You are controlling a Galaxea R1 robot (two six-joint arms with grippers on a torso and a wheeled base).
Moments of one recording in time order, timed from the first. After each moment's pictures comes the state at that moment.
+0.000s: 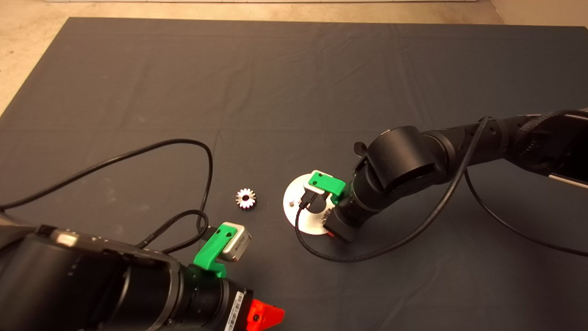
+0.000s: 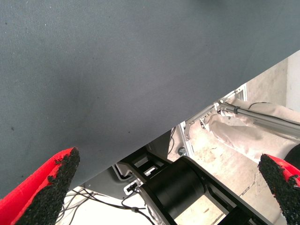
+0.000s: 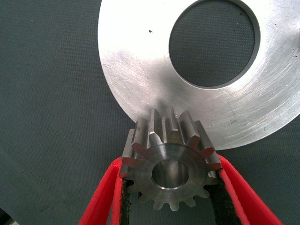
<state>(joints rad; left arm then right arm) -0.17 2.26 -0.32 0.65 1.20 -1.59 0.24 2.74 -0.90 -0.42 -1.53 0.91</state>
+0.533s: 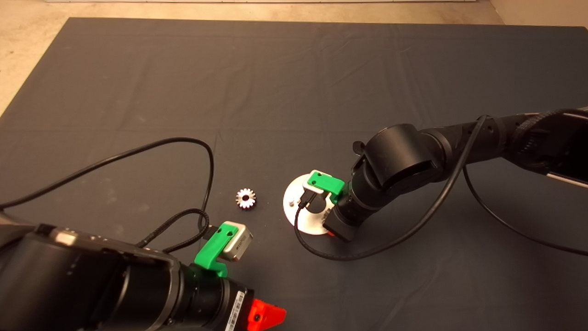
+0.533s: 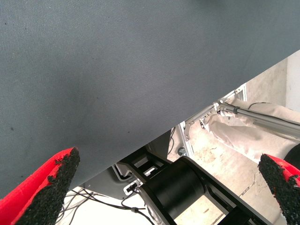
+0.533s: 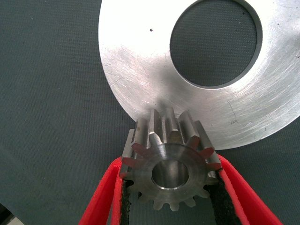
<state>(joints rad) -0.17 2.26 -0.32 0.65 1.20 -1.59 0.24 2.74 -0.92 -0.41 -1.53 0.89</state>
